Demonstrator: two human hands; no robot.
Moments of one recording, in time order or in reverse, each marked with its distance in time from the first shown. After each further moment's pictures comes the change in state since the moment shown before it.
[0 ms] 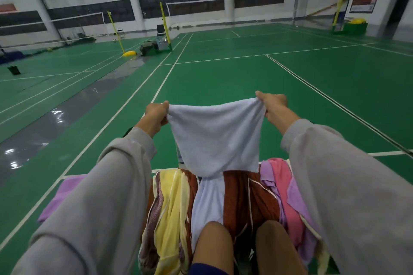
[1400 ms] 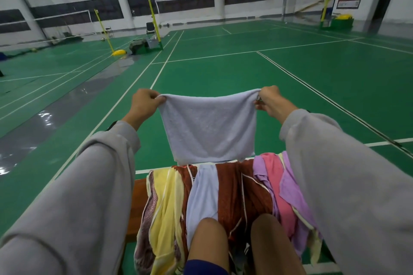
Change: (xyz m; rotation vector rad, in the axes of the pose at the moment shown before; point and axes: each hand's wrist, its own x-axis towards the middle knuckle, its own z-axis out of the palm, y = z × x) left_hand -0.012 0.026 -0.017 0.684 -0.025 0.623; right_hand -0.004 -0.017 -0.020 -0.229 -0.083 -0.077
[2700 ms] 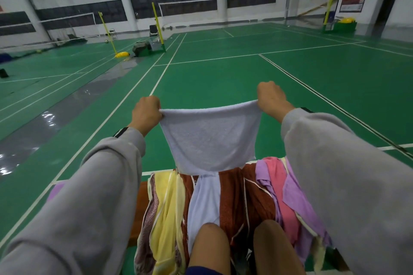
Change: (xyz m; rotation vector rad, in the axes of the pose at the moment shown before) left_hand -0.003 -0.008 0.009 0.398 -0.041 0.001; right_hand -0.022 -0.022 -0.005 -1.200 0.063 -0.590
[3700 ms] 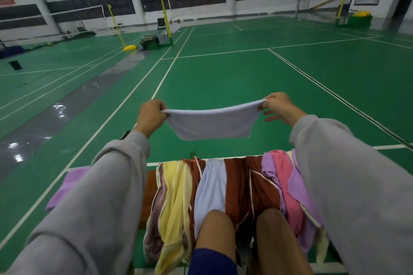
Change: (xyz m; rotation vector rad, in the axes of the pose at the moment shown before) left_hand -0.030 -0.033 0.018 -0.195 -0.007 -0.050; right_hand -0.018 0.018 0.051 1.011 -0.238 0.407
